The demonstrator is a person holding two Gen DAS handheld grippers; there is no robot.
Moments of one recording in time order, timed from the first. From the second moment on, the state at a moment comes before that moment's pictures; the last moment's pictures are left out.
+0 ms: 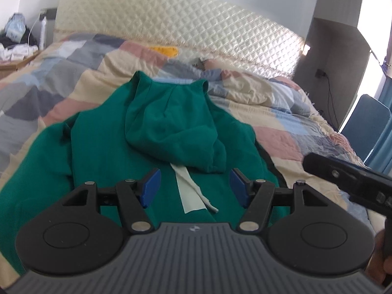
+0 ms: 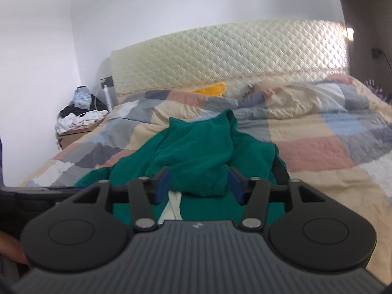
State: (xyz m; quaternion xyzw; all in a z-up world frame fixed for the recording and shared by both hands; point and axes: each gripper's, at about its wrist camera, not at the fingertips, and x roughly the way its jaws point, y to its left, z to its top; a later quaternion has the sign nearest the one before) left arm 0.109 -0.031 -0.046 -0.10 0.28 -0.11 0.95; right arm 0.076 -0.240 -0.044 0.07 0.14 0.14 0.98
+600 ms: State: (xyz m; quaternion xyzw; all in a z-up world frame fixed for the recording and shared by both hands) left arm 0.297 -0.033 -0.093 -0.14 0.35 -0.03 0.93; right arm 0.123 -0.242 -0.085 0.11 0.19 0.14 0.96
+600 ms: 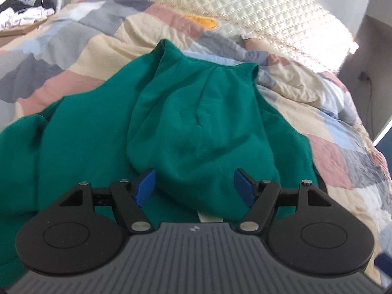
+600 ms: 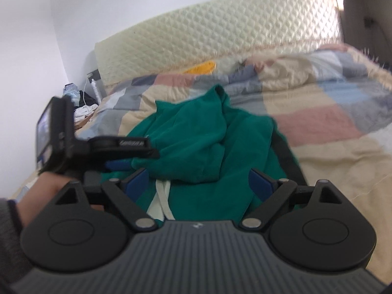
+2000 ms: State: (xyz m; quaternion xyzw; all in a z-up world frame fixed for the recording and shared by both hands) left arm 0.696 -0.096 -0.090 0.03 0.30 0.04 0.95; right arm 0.242 -0.229 -0.168 0.11 0.19 0.07 0.97
